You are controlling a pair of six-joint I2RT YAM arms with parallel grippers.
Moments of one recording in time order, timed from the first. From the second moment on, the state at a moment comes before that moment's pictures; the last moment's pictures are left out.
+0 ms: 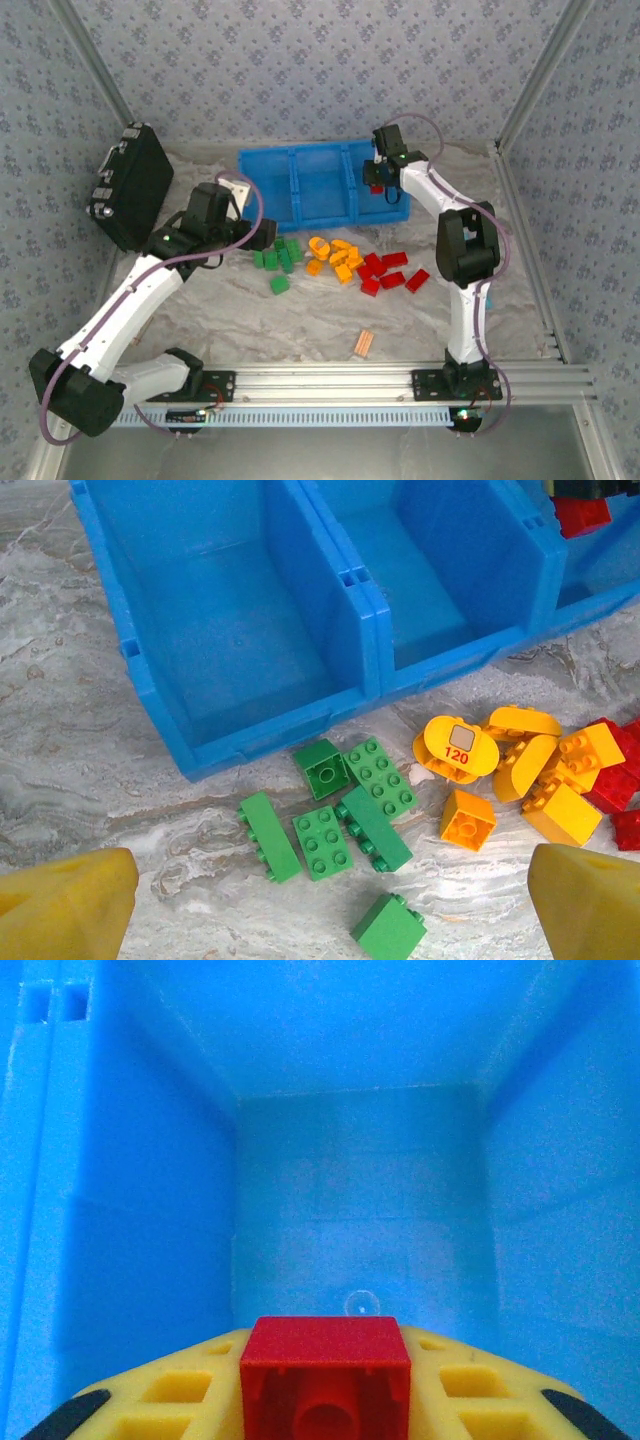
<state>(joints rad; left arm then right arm) -0.50 1.11 1.08 -0.68 -0.05 -0.20 0.30 2.11 1.78 -0.55 0.05 0.22</state>
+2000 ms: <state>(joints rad) -0.50 0.91 0.86 -0.61 -0.02 -0.18 0.69 1.72 1.07 -0.43 0.12 0.56</state>
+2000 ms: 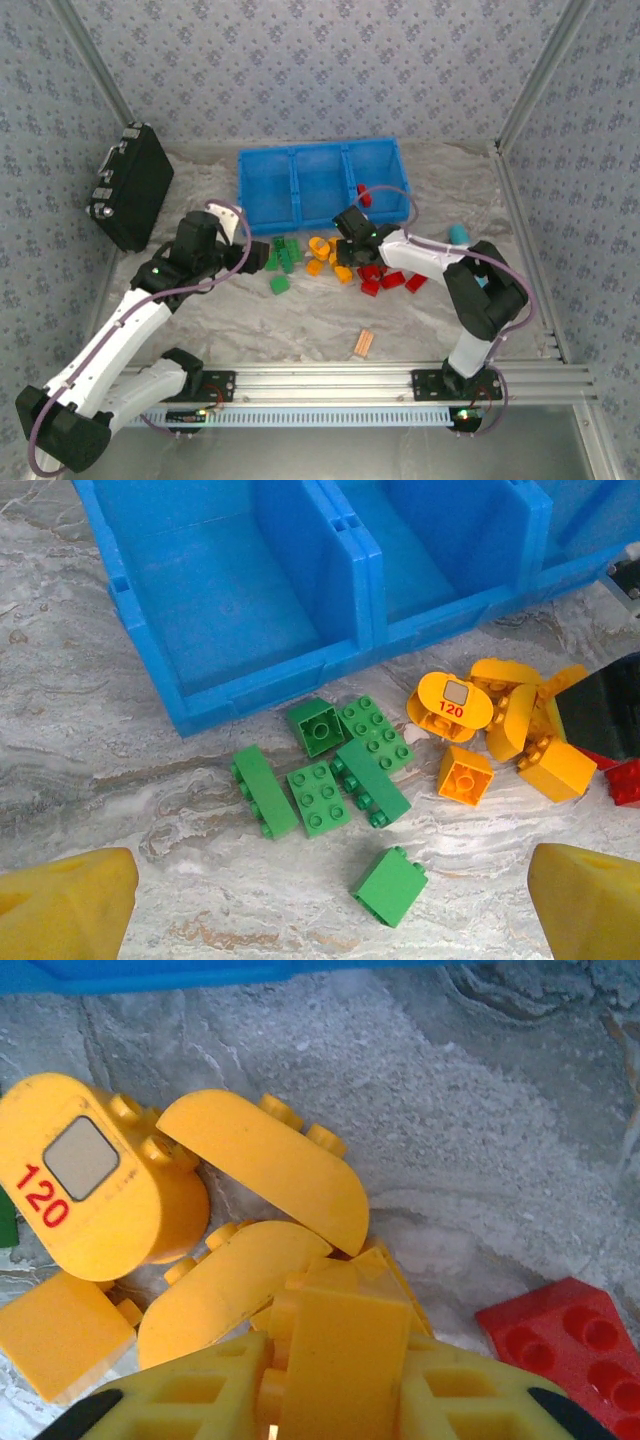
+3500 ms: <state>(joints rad) -0.46 0.95 0.85 -0.63 -0.03 -0.10 0.58 2.35 1.98 -0.57 0.16 0.30</state>
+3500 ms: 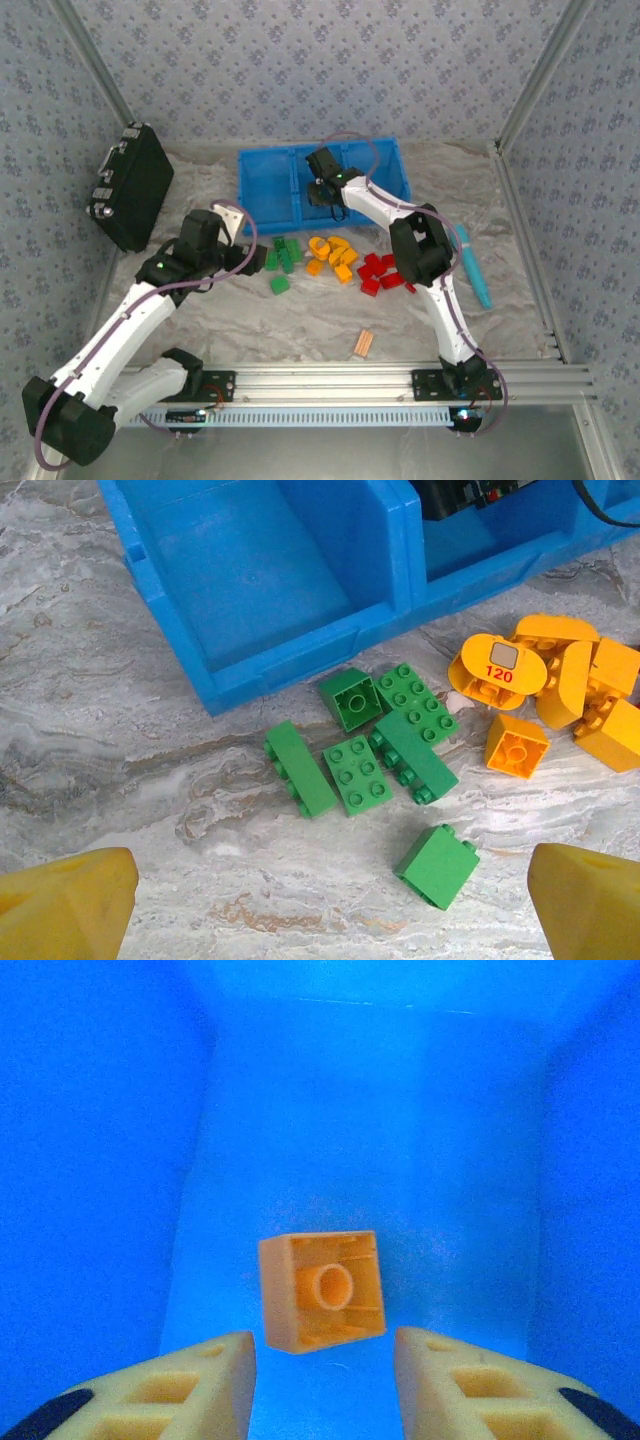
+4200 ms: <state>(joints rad) -0.45 1.09 0.91 -0.59 0.03 -0.10 0.62 1.42 1.13 -0.67 0.23 0.42</state>
